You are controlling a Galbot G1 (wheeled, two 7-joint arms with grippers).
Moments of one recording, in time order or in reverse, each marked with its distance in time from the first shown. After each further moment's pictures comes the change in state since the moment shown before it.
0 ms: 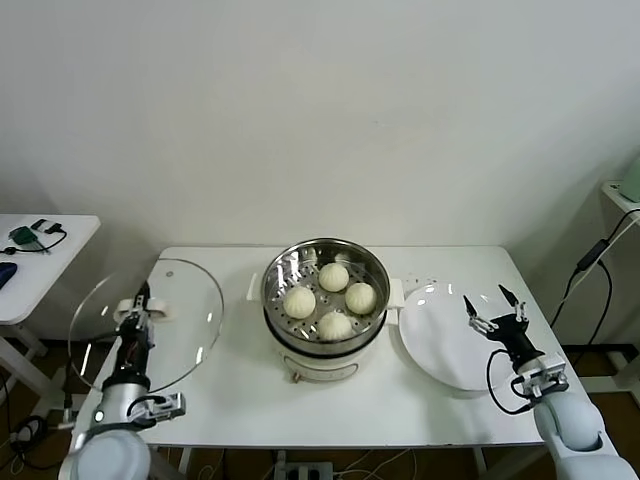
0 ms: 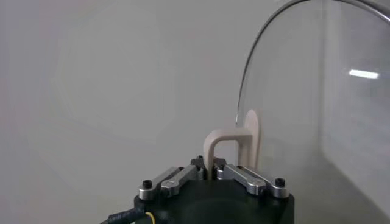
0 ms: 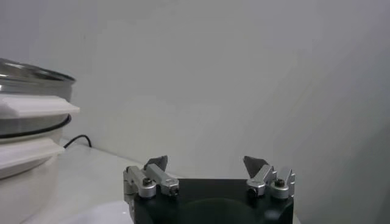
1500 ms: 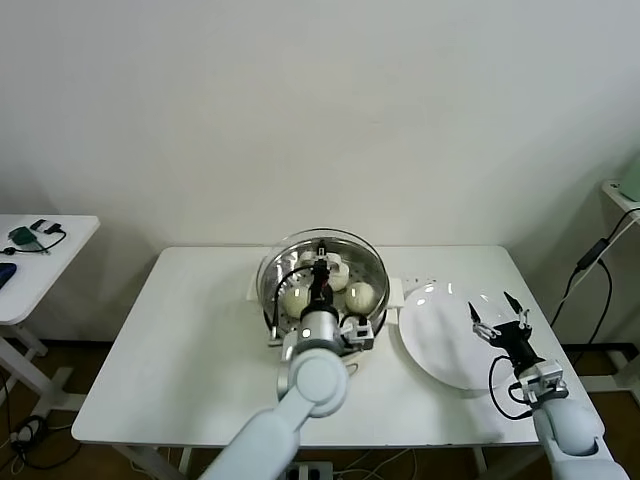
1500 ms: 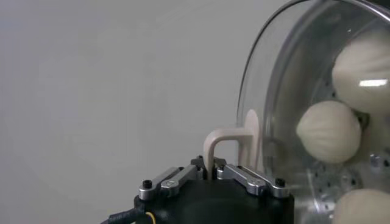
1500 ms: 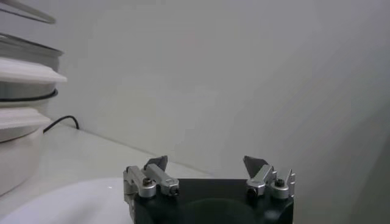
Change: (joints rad) left arm -0.644 -0.296 0.755 0.308 0.239 0.367 0.398; right arm 0.008 0.049 0.038 -0.061 -0.091 0.034 0.004
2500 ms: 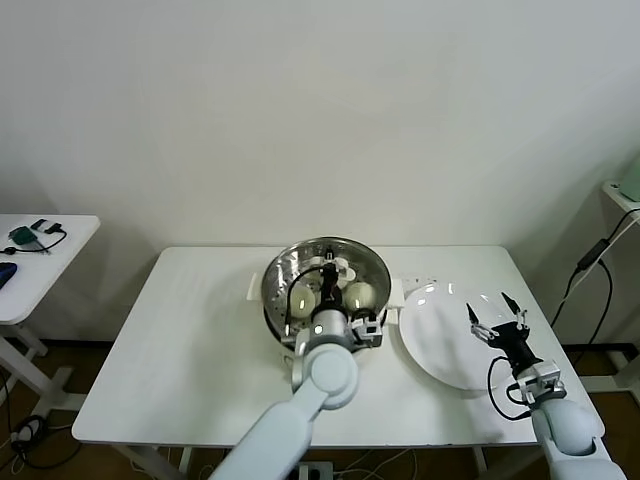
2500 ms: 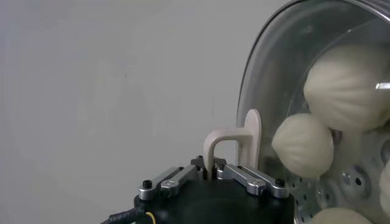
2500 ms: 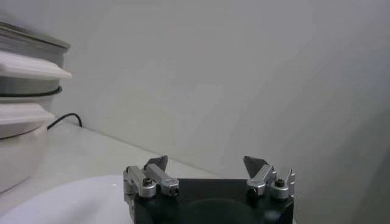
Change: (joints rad) left arm -0.023 -0.047 -0.001 0.095 -0.007 0.000 0.000; right arm 0.006 0.009 0.003 -0.012 -0.019 0.008 -0.014
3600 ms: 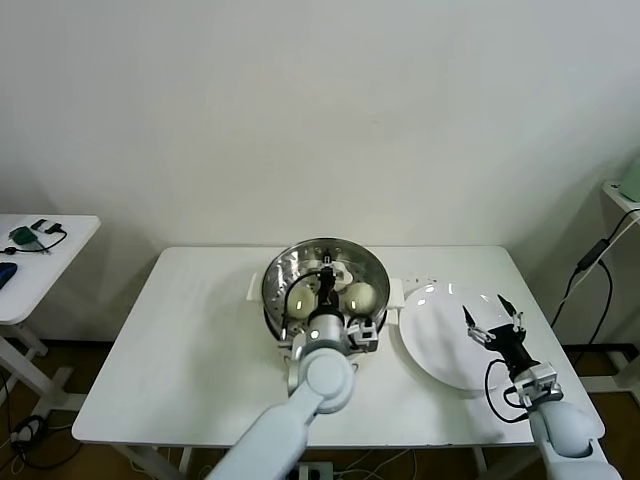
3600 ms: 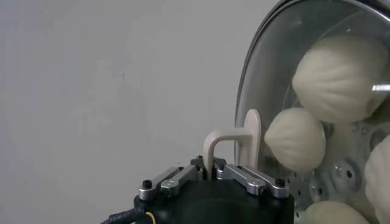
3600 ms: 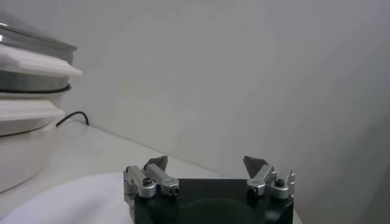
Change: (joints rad) left arm 0.009 0.024 0.006 0.010 -0.033 0.000 -0.044; right arm -0.002 0.018 0.009 -0.007 -0.024 0.012 -0.023
